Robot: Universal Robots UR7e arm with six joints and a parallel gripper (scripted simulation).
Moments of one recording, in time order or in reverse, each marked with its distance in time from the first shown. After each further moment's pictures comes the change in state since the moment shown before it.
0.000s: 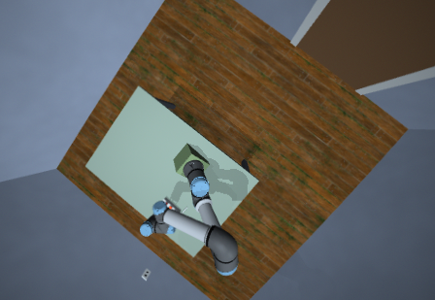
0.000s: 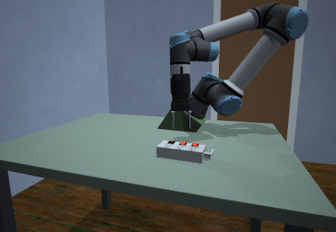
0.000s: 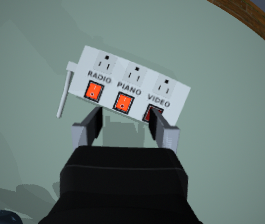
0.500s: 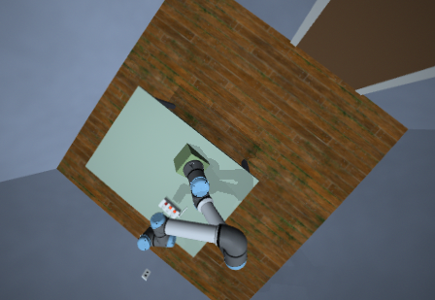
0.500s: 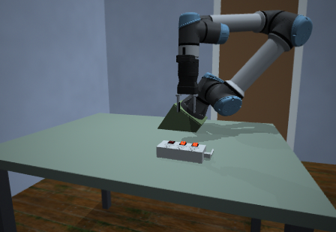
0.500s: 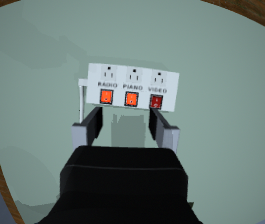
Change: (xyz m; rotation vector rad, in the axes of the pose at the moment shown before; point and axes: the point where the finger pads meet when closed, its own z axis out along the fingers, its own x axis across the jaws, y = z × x) arm -0.017 -0.014 -0.062 -0.049 0.040 0.272
